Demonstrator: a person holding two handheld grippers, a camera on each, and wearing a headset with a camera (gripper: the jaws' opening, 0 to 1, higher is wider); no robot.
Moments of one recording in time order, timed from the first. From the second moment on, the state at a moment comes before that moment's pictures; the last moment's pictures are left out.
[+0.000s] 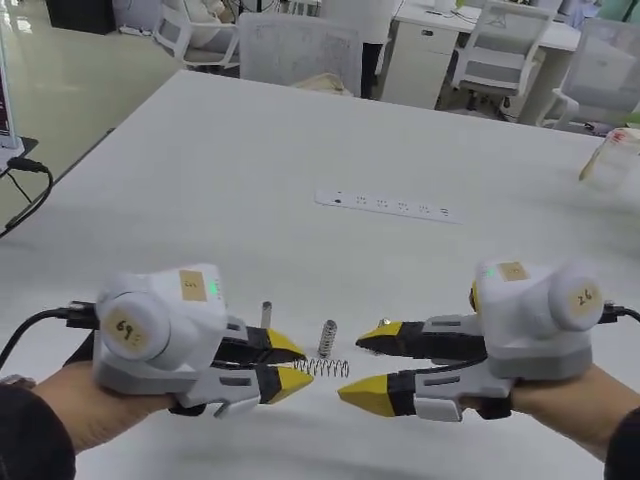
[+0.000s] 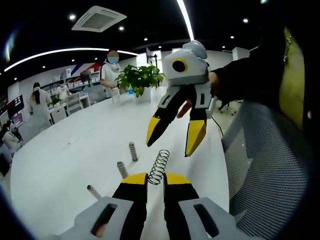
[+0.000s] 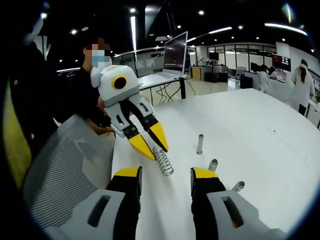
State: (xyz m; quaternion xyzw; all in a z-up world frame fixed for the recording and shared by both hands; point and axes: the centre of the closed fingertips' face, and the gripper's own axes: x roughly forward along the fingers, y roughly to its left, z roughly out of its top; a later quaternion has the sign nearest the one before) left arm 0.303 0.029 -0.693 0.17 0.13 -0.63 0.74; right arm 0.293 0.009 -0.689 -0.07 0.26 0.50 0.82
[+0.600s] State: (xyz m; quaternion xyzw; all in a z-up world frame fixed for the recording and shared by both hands) left arm 0.297 0.024 -0.690 0.16 0.13 -0.64 0.74; right arm 0.290 0.018 -0.699 -0.08 0.26 0.52 0.81
